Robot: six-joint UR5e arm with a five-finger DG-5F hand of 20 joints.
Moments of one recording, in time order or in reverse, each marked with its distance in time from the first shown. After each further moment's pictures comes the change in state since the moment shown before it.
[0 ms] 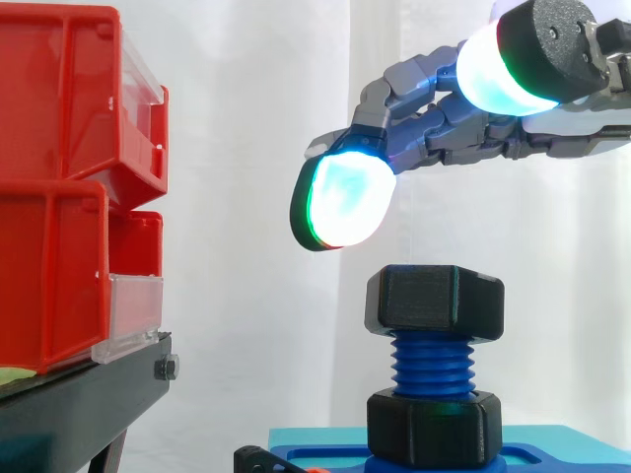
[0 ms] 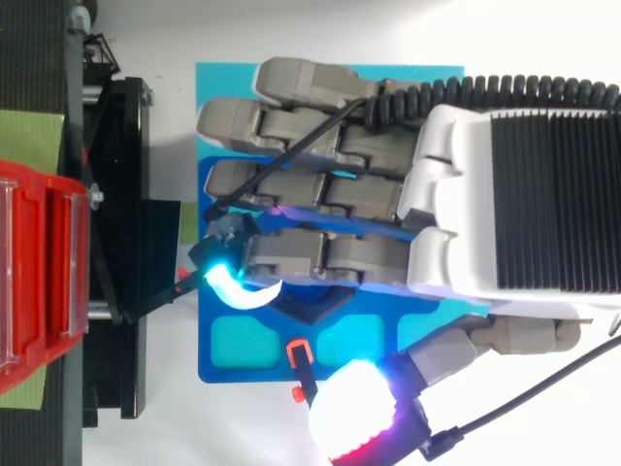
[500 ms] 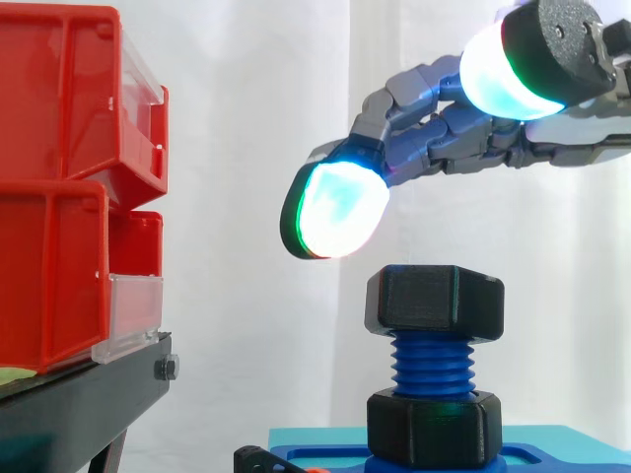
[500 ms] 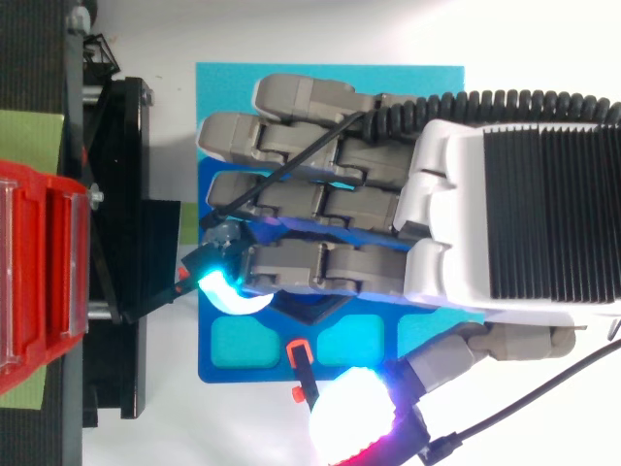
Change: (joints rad) arm 0.005 -0.002 -0.016 0.013 -0.002 0.001
